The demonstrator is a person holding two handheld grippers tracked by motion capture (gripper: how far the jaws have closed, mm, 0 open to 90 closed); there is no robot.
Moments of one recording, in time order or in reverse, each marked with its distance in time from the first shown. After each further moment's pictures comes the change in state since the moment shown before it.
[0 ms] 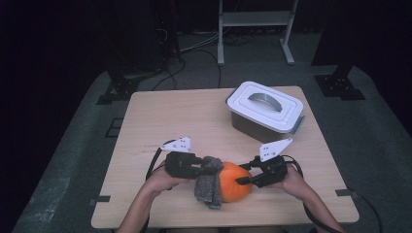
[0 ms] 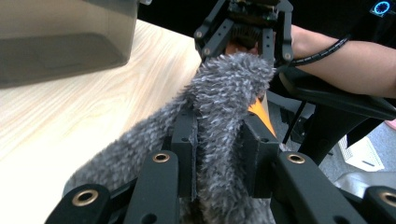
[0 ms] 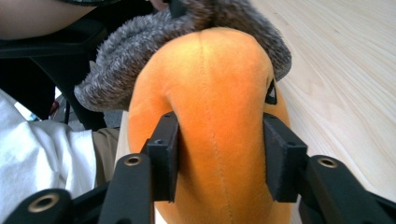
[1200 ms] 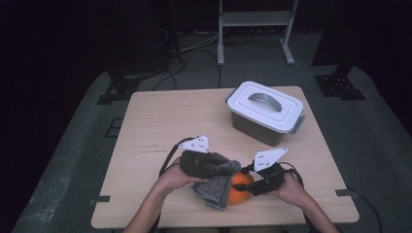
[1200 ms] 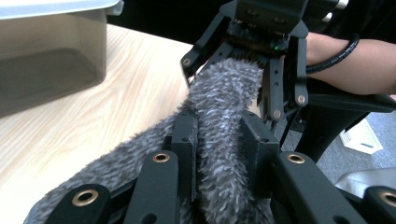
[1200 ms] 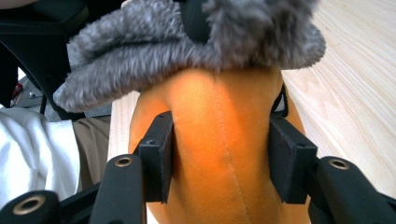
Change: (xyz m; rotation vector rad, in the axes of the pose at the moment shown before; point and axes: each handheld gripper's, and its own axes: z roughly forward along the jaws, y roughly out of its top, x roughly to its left) left arm -0.010 0.025 0.029 0.040 -0.032 0.071; right arm 0.029 0.007 0.010 0.059 -0.102 -0.061
